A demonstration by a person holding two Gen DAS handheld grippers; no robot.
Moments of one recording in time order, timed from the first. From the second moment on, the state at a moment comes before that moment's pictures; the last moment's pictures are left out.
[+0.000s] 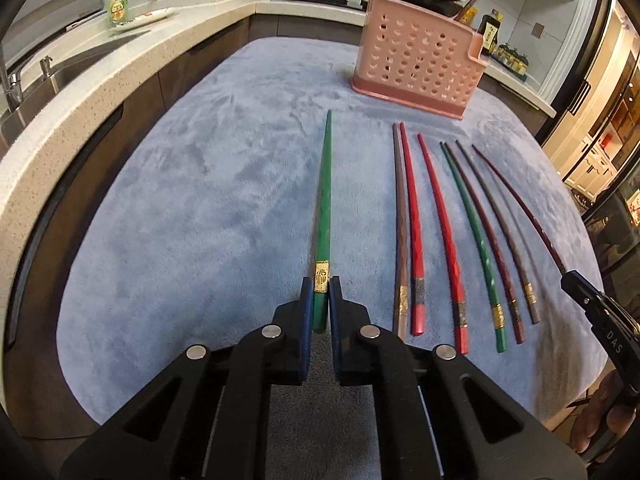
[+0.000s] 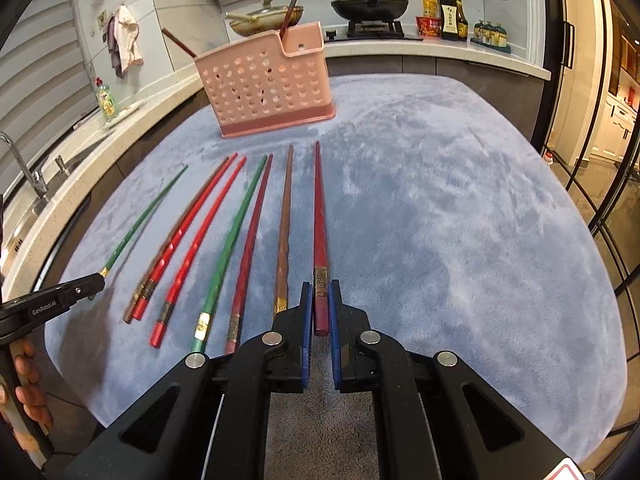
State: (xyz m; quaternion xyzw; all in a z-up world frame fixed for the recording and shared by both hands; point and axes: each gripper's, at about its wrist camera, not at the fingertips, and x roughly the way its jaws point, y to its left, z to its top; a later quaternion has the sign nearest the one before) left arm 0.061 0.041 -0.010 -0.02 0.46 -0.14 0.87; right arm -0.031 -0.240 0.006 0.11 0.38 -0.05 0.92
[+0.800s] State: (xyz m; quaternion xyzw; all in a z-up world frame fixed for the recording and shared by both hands) left arm 0.105 0.040 0.142 -0.05 0.34 -0.15 0.93; right arm -0.012 -0.299 0.157 0.16 0.22 -0.07 0.96
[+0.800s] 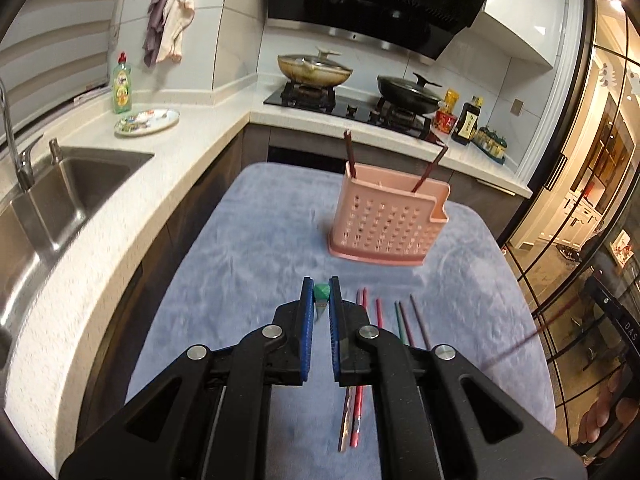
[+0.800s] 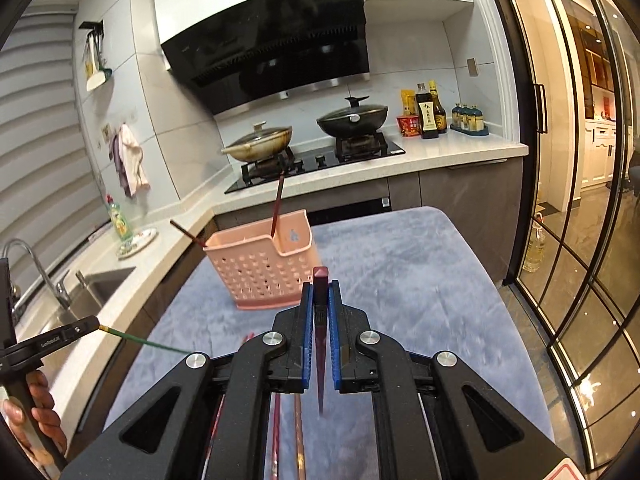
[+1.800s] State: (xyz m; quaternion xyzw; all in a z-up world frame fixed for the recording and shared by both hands) left arm 0.258 -0.046 0.280 -0.08 0.19 -0.15 0.97; right arm 0.173 -0.309 0.274 0.20 0.07 -0.03 0.98
